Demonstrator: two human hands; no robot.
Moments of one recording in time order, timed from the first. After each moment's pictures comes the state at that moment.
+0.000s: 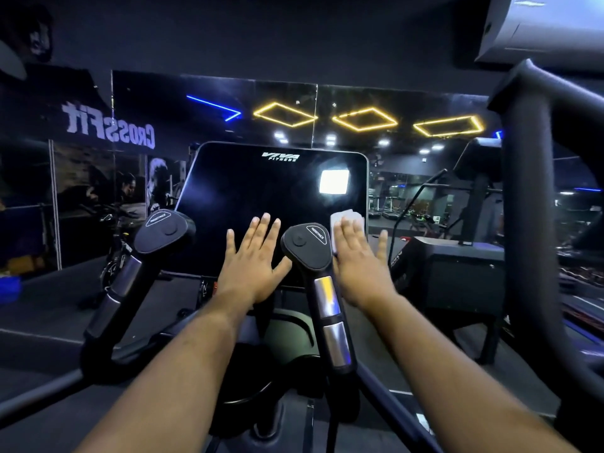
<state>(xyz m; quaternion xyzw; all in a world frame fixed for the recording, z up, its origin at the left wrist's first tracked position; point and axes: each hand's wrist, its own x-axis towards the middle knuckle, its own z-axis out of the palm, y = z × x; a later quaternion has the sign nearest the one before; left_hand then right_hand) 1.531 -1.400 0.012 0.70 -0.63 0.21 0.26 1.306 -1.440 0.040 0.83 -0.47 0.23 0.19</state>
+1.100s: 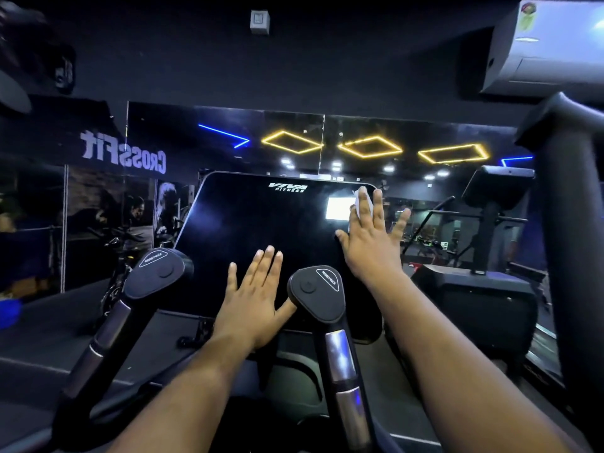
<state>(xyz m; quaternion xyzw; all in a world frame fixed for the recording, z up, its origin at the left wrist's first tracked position) 1.533 -1.397 0.016 0.70 -0.63 0.21 0.26 1.335 -1.511 0.120 0.75 -0.51 0.29 0.30</state>
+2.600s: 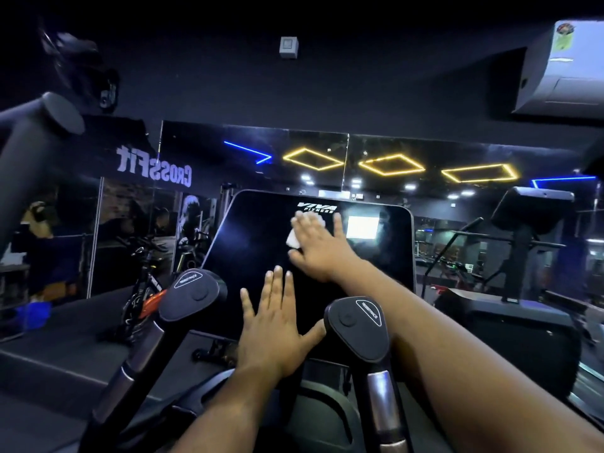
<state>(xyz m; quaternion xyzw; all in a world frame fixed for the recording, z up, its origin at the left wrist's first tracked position) 1.532 -1.391 0.019 0.75 -0.58 0.18 0.26 1.457 -1.513 0.153 0.89 -0.33 0.19 0.26</state>
